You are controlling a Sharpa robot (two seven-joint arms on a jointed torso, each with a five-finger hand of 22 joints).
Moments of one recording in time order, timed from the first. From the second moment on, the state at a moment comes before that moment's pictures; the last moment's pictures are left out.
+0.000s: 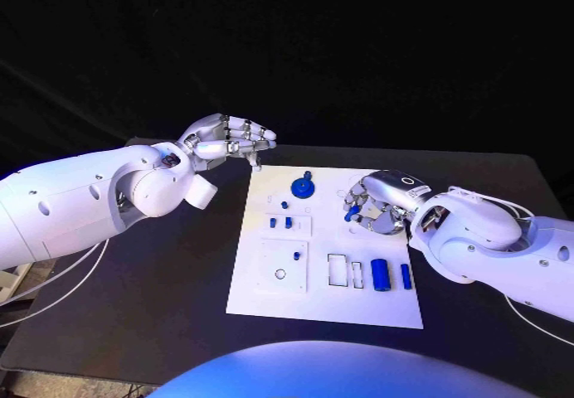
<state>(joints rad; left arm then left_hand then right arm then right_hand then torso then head) 1.17 -0.93 0.02 1.49 -0.27 0.00 0.30 1.37 -0.19 0.54 0.04 0.21 0.83 0.21 0.31 0.25 0.87 0.16 0.38 0.10 1.03 0.07 1.02 0.34 0.18 0.92 0.16 0.86 0.50 1.20 -0.92 -0.15 1.79 -1.64 -0.35 -0.25 1.48 -0.22 0.58 0.18 0.24 1.10 0.12 0.21 0.40 1.28 0.10 0.10 0.09 1.47 -0.02 1.42 1.22 0.09 1.44 0.08 1.16 1.31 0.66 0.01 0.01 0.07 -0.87</state>
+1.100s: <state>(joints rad) 1.17 -0.90 0.02 1.48 -0.27 0.01 0.30 1.37 -0.19 0.54 0.04 0.21 0.83 0.21 0.32 0.25 0.86 0.16 0.38 0.10 1.03 0.07 1.02 0.34 0.18 0.92 0.16 0.86 0.50 1.09 -0.63 -0.17 1.74 -1.62 -0.33 -0.19 1.46 -0.21 0.59 0.15 0.05 1.10 0.11 0.23 0.40 1.28 0.09 0.09 0.09 1.47 -0.03 1.42 1.21 0.09 1.44 0.07 1.15 1.31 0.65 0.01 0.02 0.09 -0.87</state>
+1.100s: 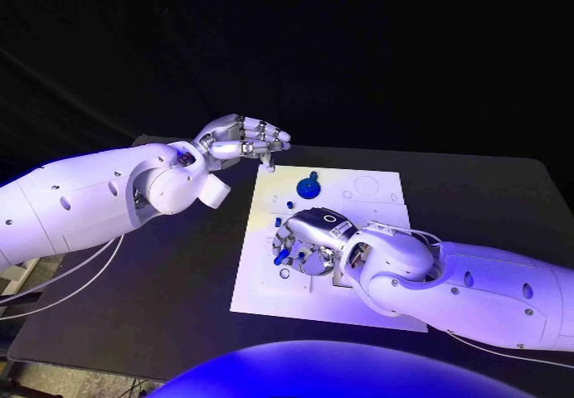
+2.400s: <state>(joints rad) 1.17 -0.90 0.02 1.48 -0.27 0.01 0.30 1.37 -0.19 0.54 0.04 0.21 0.83 0.21 0.32 0.25 0.86 0.16 0.39 0.10 1.03 0.07 1.02 0.34 0.18 0.92 0.16 0.86 0.50 1.07 -0.64 -0.17 1.74 -1.67 -0.21 -0.21 1.45 -0.21 0.59 0.15 0.05 1.09 0.11 0.23 0.42 1.30 0.08 0.08 0.09 1.47 -0.03 1.42 1.21 0.09 1.44 0.07 1.14 1.31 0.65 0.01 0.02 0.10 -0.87</state>
